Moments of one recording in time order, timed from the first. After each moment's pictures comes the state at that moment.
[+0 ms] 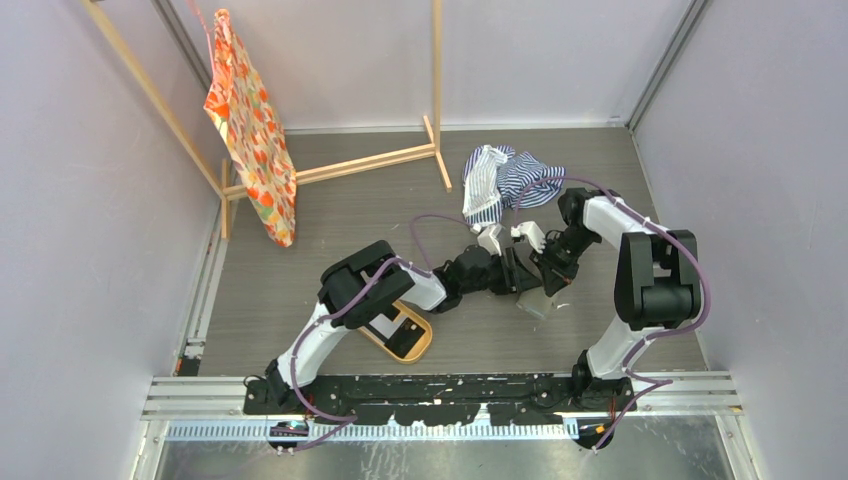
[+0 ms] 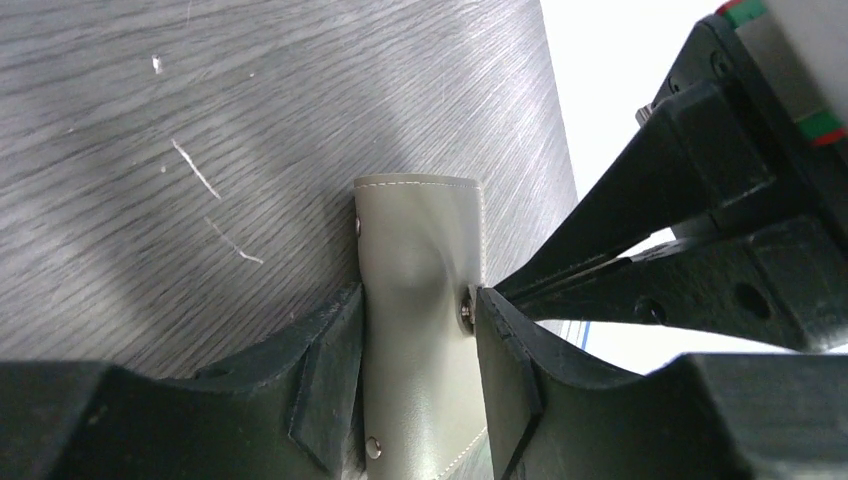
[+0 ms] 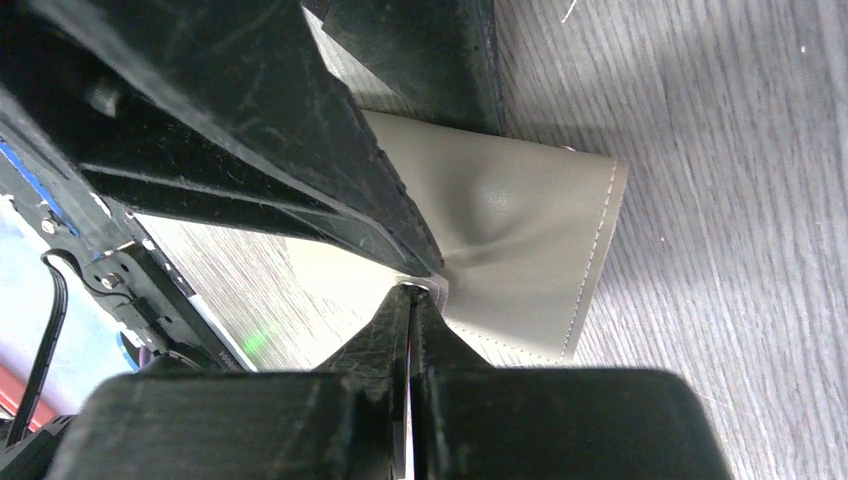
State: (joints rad) left arm -1.03 2.27 1.20 0.79 0.15 -1.05; right arm 0.04 1.71 1.07 -1.09 -0.41 -1.04
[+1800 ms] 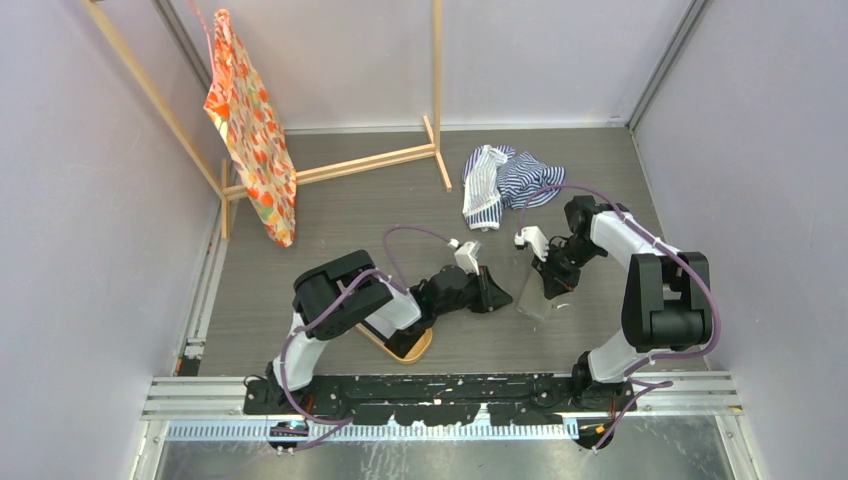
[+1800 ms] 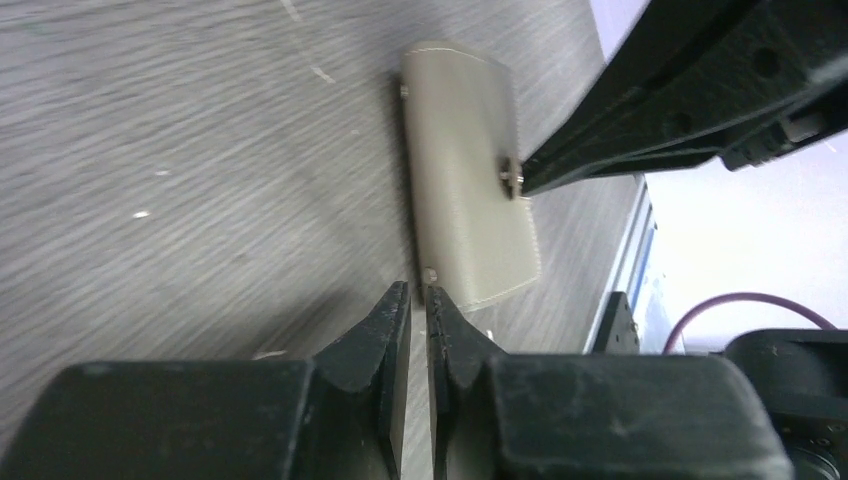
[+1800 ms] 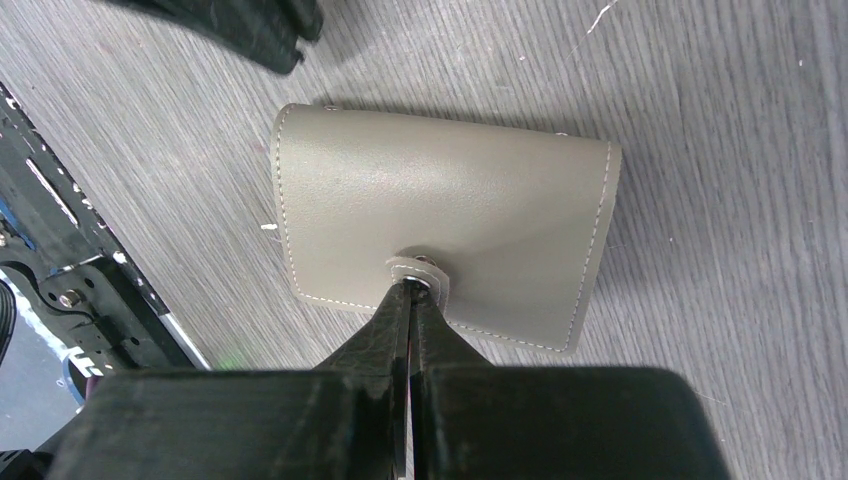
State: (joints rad) left arm -1.06 2.07 0.85 0.92 0.04 -0.94; right arm 0.02 1.58 0.95 -1.00 -0.45 -1.10
